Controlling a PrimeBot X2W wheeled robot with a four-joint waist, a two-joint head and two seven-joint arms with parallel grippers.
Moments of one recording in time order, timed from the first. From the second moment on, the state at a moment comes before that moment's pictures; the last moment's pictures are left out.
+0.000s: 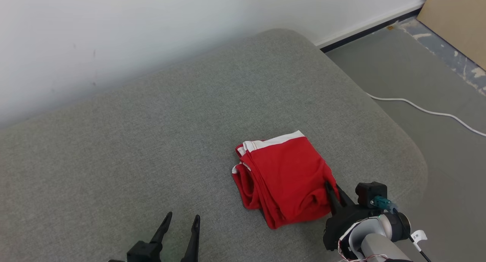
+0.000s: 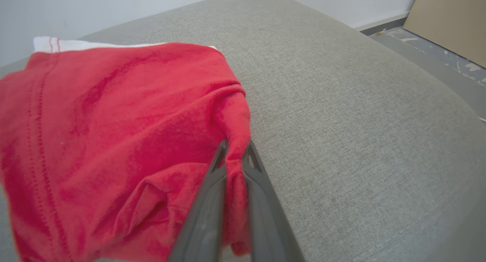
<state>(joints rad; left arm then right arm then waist) -0.09 0.05 -0.23 0.40 -0.21 -0.11 -0.26 -0.49 -0.07 0.13 1.02 0.21 0.13 -0.26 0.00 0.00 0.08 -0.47</state>
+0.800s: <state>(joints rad) -0.16 0.05 -0.21 0.39 -0.11 -0.12 -0.26 -0.69 -0.20 0.08 1.02 0.11 0.13 -0.26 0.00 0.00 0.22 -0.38</state>
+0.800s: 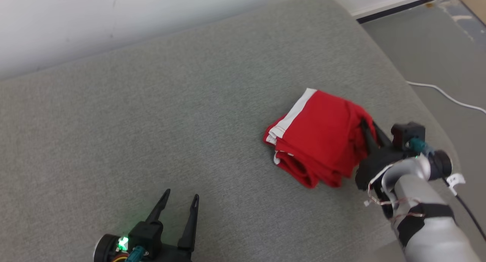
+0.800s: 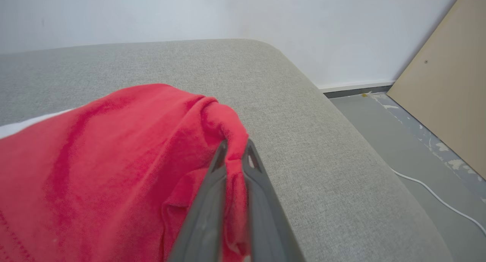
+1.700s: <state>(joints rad) -0.25 0.10 -0.23 0.35 -0.05 -0.13 -0.26 -0.79 -0.35 -0.72 1.07 -0.39 0.13 -0.26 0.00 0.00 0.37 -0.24</state>
